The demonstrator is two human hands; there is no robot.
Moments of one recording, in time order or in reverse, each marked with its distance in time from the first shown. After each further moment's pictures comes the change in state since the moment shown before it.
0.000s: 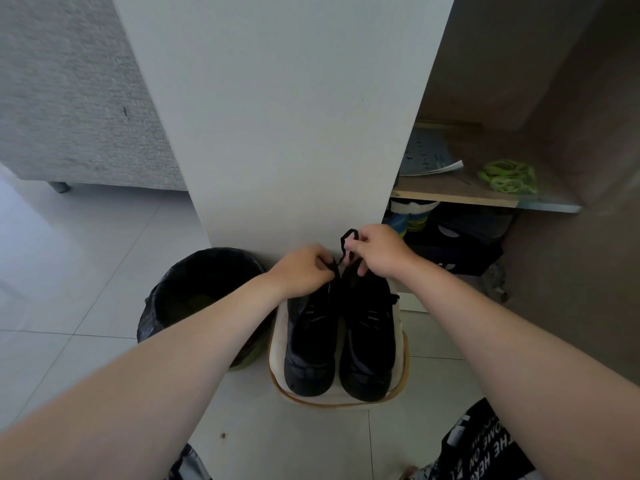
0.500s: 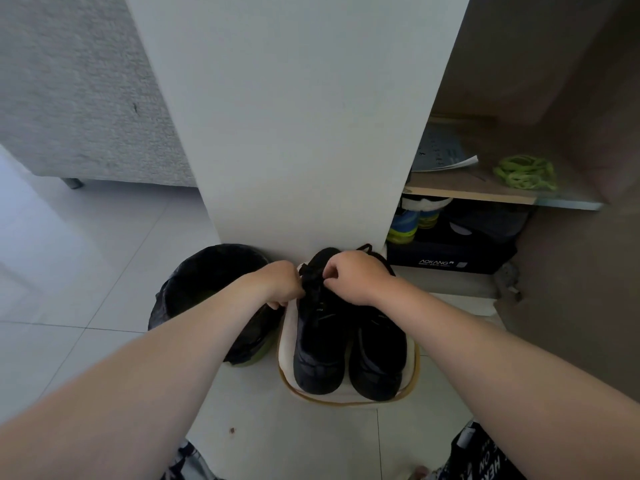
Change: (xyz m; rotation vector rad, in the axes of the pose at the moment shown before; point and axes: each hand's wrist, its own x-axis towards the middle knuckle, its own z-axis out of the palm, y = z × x) left_hand -0.006 -0.042 -0.019 0.269 -0.211 -0.350; right_hand -0.003 -0.003 0.056 -0.560 -0.158 -0.172
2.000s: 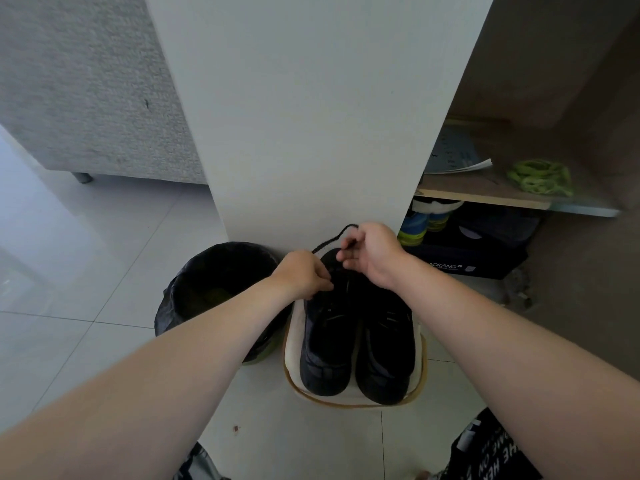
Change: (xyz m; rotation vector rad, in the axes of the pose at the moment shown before) left_hand -0.004 0.014 0.005 -0.209 0.181 0.216; right_hand 0.015 -0.012 -0.026 1.493 0.099 0.357
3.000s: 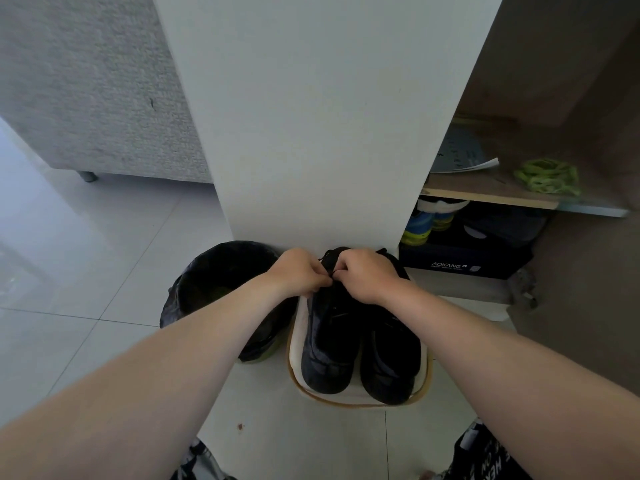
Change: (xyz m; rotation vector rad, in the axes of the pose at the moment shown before) left_hand 0.001 -0.016 -0.006 -0.095 0.016 0.004; right_hand 0.002 0.032 -0.002 -1.491 -0.015 -0.430
